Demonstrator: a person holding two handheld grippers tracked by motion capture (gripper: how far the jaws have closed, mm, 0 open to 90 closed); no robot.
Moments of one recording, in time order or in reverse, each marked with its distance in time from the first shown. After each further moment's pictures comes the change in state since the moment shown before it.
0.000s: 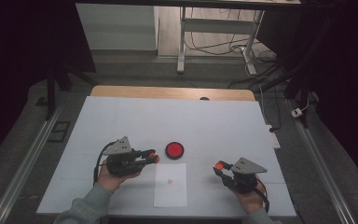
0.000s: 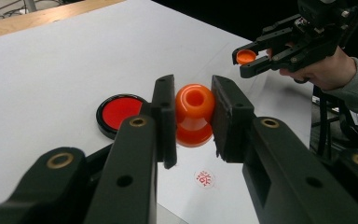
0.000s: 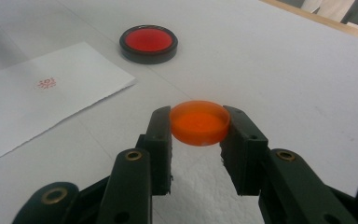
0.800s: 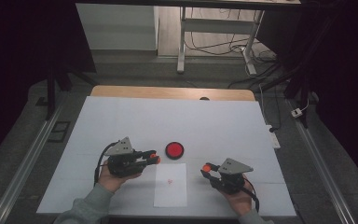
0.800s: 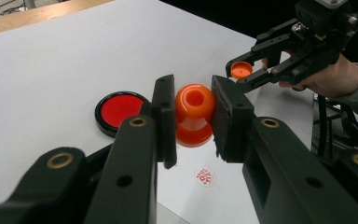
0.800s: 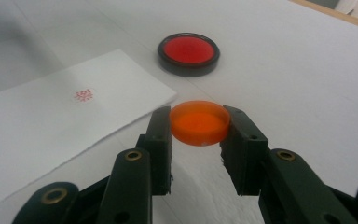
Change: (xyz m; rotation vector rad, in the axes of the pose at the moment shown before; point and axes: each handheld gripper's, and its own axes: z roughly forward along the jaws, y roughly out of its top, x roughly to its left) left arm -0.001 -0.002 0.003 0.011 0.003 0.003; right arm 0.024 0.011 0.023 0.001 0.086 -0.023
